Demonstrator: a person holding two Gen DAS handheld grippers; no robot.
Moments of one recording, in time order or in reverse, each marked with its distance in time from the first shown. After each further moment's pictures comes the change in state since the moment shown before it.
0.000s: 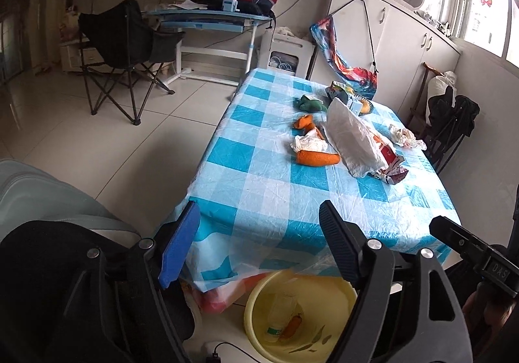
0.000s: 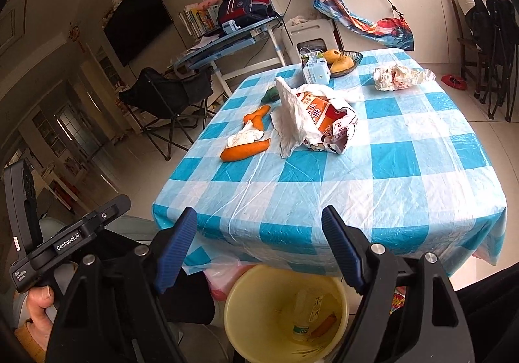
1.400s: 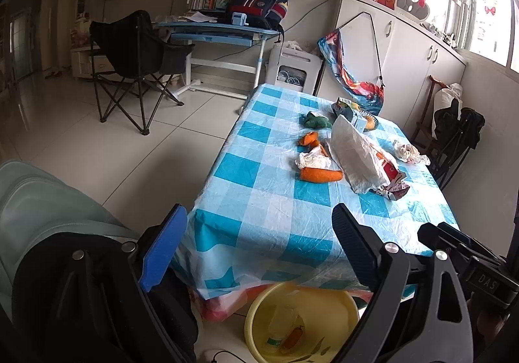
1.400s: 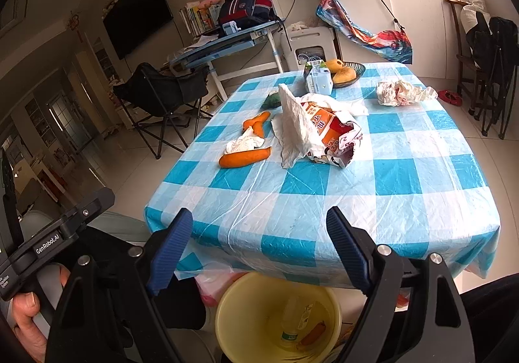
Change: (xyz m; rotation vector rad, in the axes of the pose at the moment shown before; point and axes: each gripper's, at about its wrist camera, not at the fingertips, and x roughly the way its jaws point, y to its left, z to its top) left arm -0.010 -0.002 0.005 -0.031 -0.050 0.025; right arm 0.002 0.018 0.007 -0.053 -0.013 -0.056
